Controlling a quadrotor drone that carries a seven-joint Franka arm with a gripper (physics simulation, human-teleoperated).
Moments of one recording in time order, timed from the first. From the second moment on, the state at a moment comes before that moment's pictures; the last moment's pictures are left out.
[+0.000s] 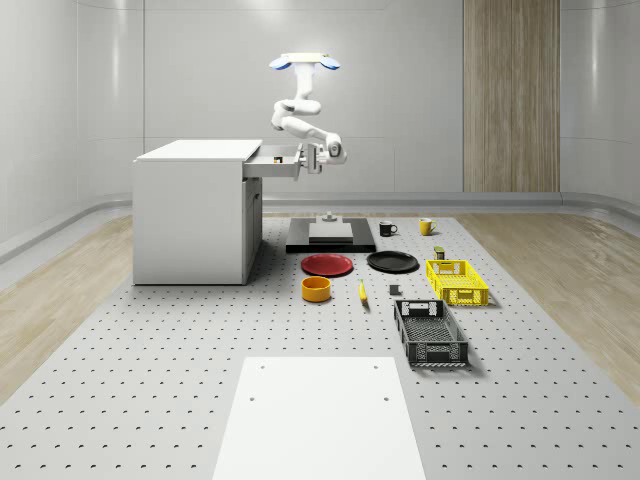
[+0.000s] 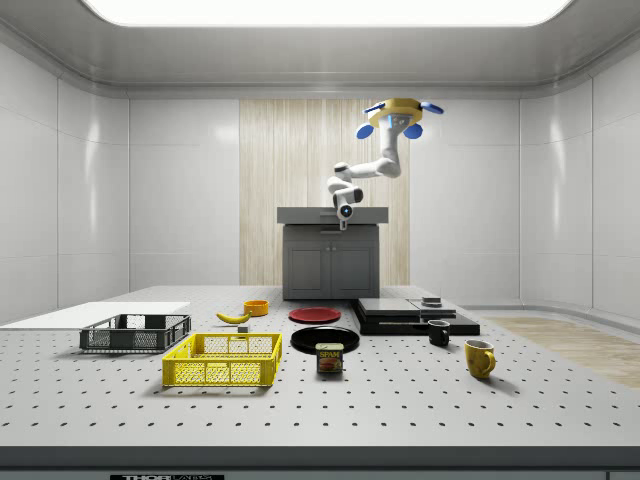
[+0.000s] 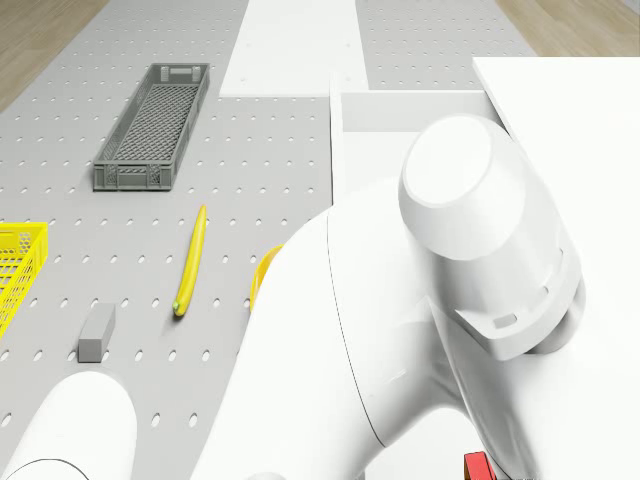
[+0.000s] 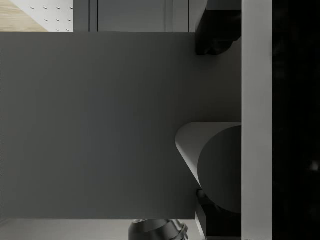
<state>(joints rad) -2.48 -1.62 1.00 -2.27 -1.67 0.47 2.58</state>
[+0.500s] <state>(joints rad) -2.49 -1.62 1.00 -2.27 -1.67 0.48 2.58</state>
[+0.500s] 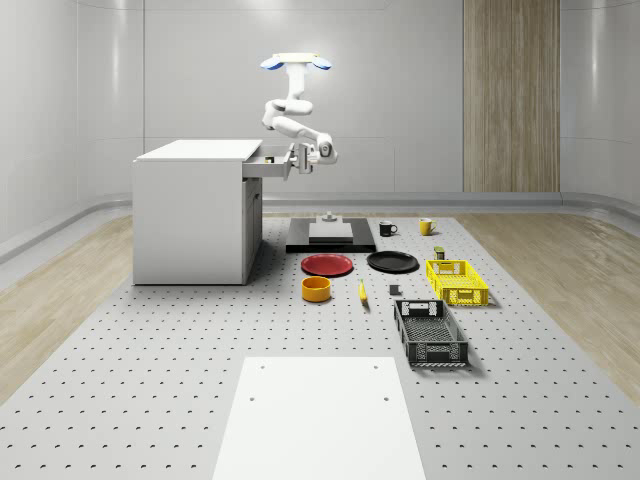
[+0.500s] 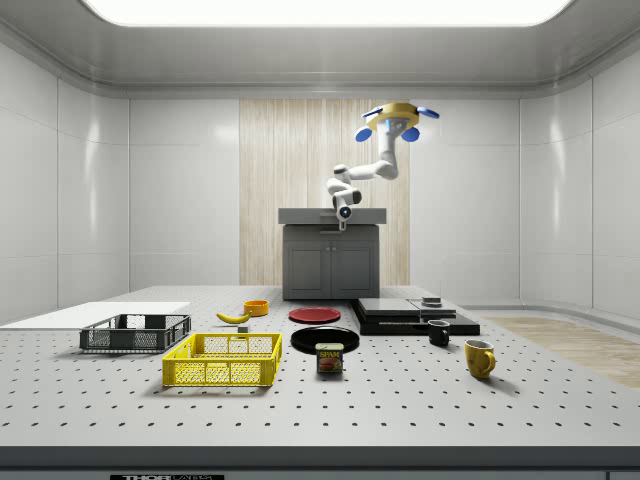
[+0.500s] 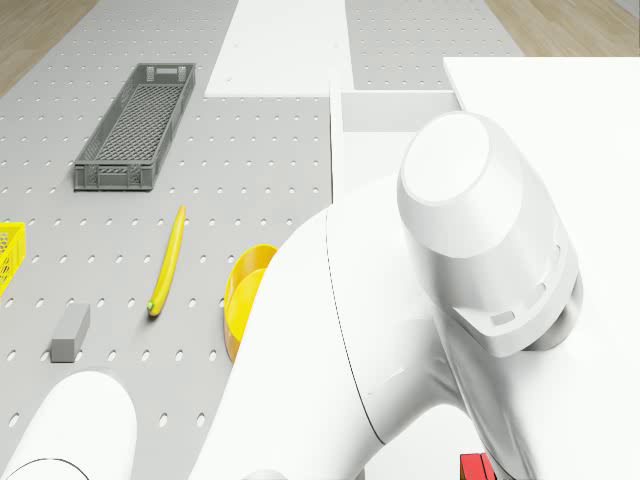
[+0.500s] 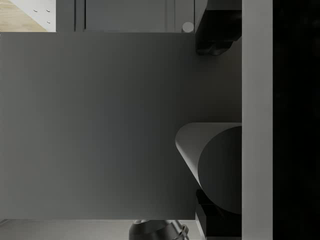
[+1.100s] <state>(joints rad) -2.40 -1.65 0.97 -2.33 -1.75 0.49 2.54</state>
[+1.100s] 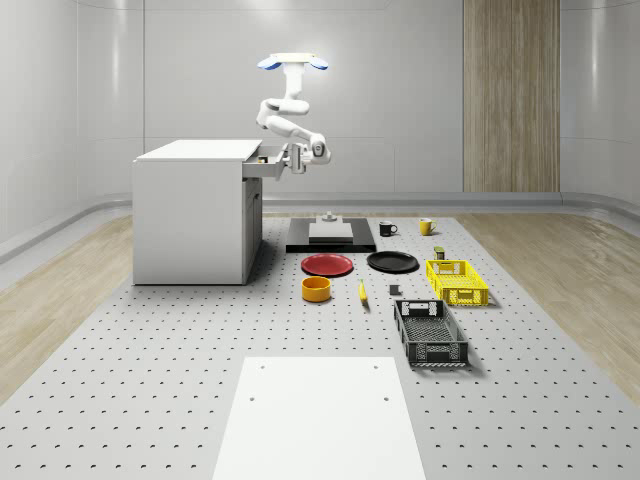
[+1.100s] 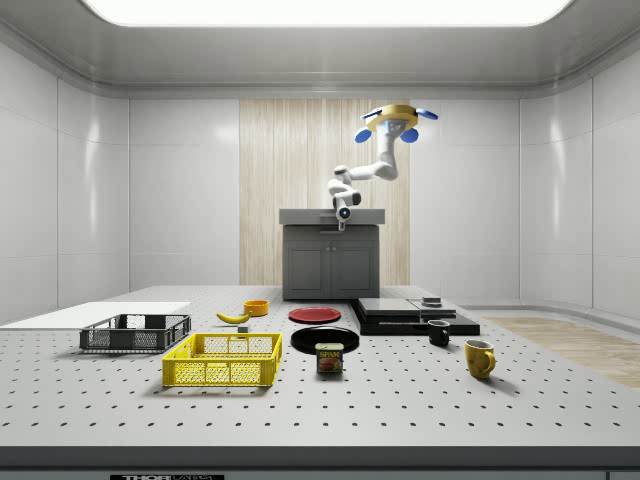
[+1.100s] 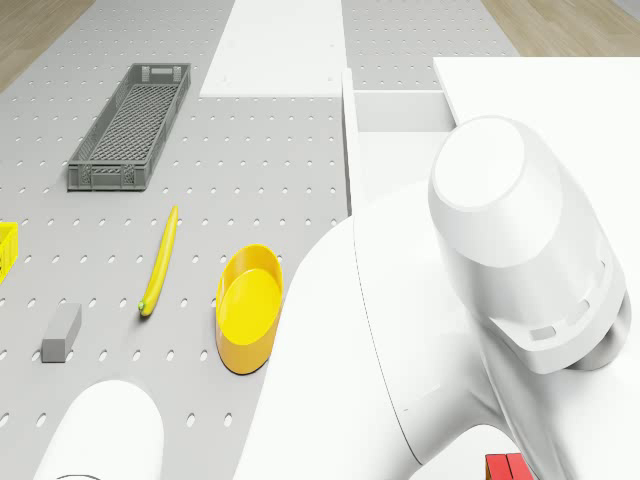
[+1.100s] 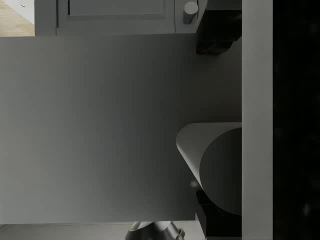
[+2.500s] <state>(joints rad) -1.92 -1.69 0.87 -2.55 -2.44 0.50 2.07</state>
